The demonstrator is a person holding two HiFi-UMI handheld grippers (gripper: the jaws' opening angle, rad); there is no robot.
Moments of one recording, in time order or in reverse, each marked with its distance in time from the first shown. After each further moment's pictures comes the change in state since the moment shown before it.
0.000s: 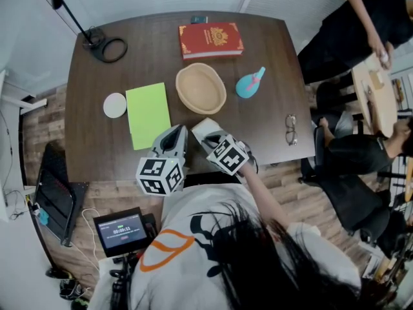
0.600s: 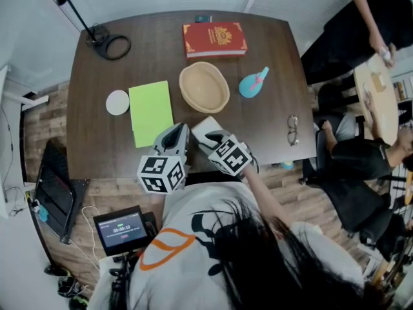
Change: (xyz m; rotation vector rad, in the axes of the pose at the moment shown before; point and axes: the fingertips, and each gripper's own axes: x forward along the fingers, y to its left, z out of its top) left arm -0.005 0.004 0.001 -0.009 -0.009 0.013; right arm -0.004 0.012 0.012 0.060 -0.064 0.027
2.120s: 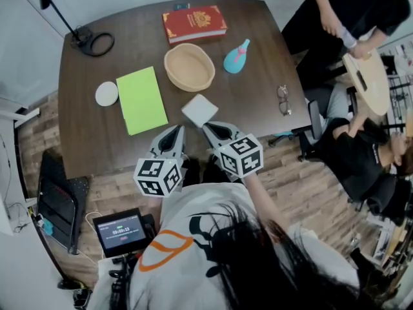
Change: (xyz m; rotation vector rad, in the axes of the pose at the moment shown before) left arm -0.043 -0.039 -0.055 0.036 0.059 -0.107; right arm -0.084 0.021 0.003 0.354 -0.411 -0.194
